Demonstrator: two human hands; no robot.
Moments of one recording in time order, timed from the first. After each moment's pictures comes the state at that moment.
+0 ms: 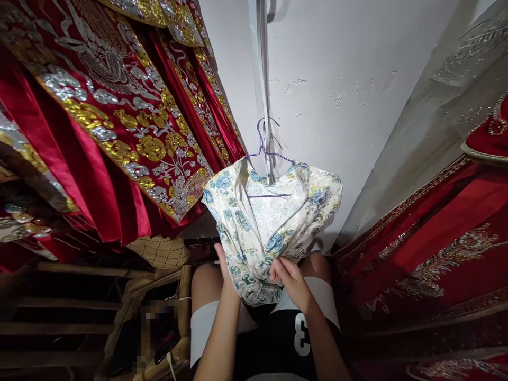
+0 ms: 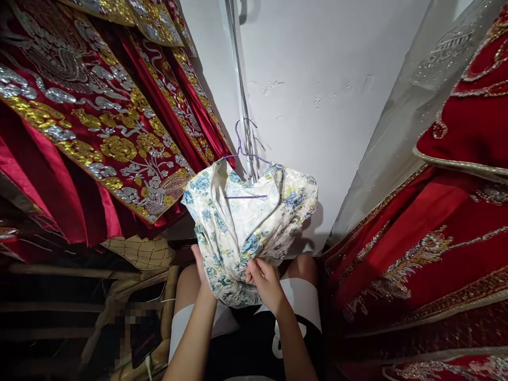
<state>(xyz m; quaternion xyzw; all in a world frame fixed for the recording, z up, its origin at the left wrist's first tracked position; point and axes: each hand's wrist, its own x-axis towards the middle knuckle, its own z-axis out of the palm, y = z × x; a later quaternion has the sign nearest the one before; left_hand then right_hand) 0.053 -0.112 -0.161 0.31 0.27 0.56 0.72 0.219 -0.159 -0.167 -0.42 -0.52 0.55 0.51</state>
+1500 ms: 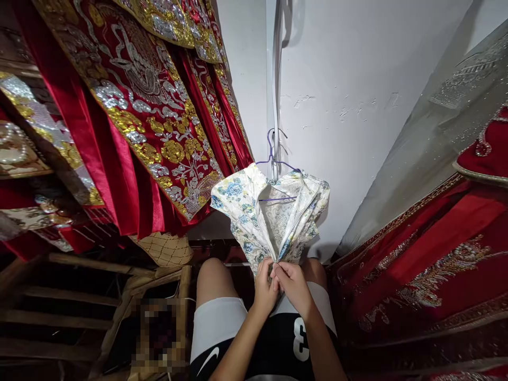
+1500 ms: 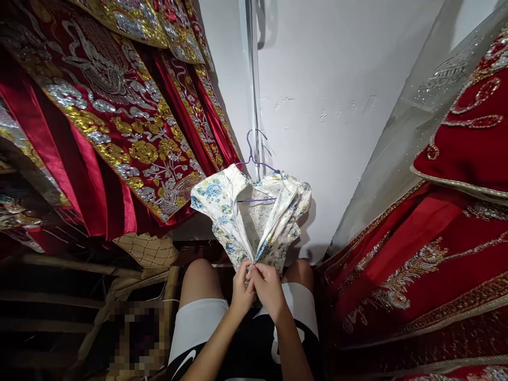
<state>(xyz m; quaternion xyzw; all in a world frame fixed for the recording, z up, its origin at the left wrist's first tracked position) 0.110 -0.150 -0.206 0.65 0.44 0.55 0.29 0.213 -0.160 -0.152 -0.46 -0.50 0.54 0.49</state>
